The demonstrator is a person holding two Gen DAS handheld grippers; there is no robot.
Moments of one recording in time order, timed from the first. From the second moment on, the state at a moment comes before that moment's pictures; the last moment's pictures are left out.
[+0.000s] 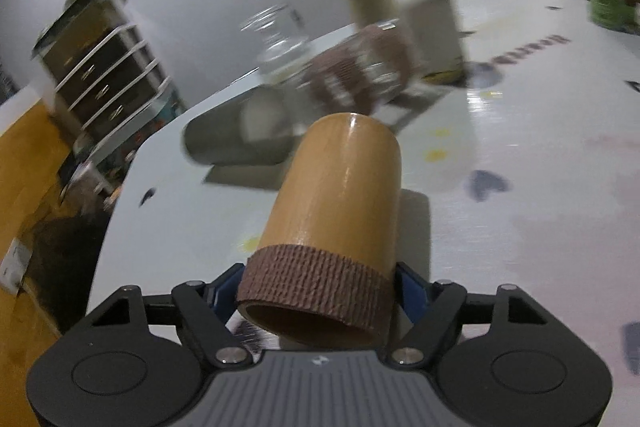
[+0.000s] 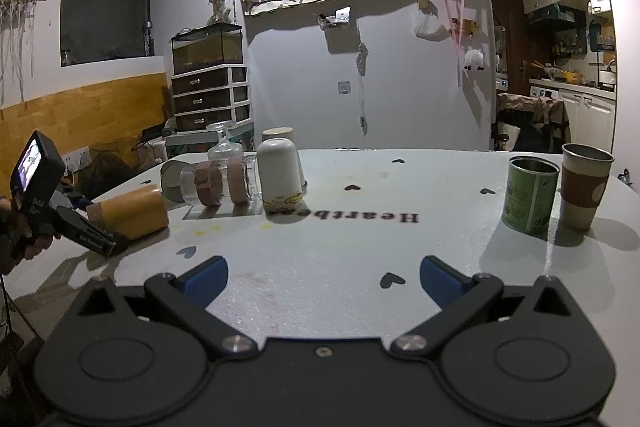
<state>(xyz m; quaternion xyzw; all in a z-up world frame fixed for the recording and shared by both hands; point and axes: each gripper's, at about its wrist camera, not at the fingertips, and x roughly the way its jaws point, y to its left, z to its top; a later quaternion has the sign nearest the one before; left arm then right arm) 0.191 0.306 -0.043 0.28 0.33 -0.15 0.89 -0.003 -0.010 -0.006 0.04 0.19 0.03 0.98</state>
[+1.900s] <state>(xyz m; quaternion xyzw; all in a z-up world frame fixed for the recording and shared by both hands) 0.099 0.216 -0.075 0.03 0.27 -0.30 0.91 0.010 -0.059 -0.054 0.18 0.33 -0.01 0.93</state>
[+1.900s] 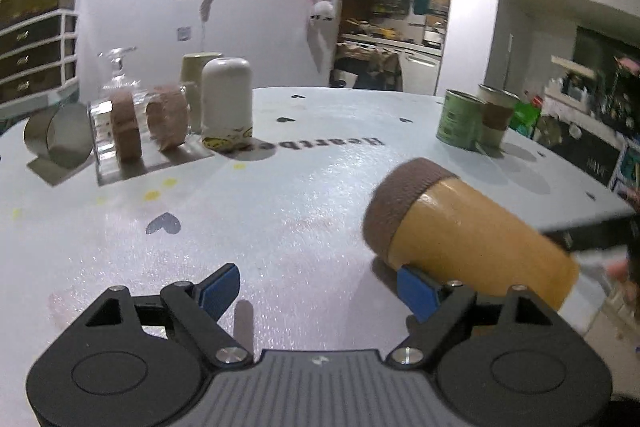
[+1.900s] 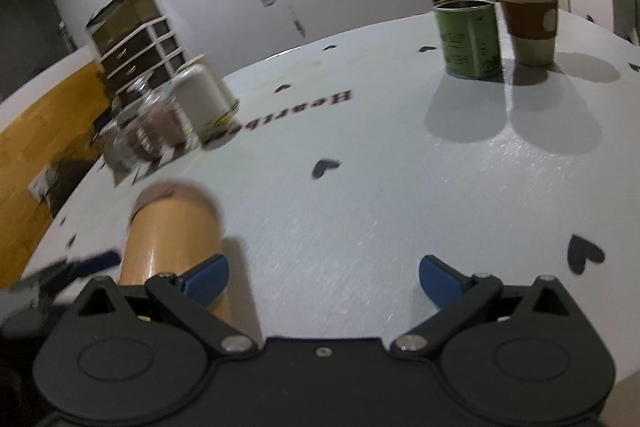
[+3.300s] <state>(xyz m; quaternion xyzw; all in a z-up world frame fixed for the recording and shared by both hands) 0.048 0.193 -0.052 -0.04 0.22 -0.43 0.88 0.055 -0.021 0.025 0.12 0.32 0.12 0.93</state>
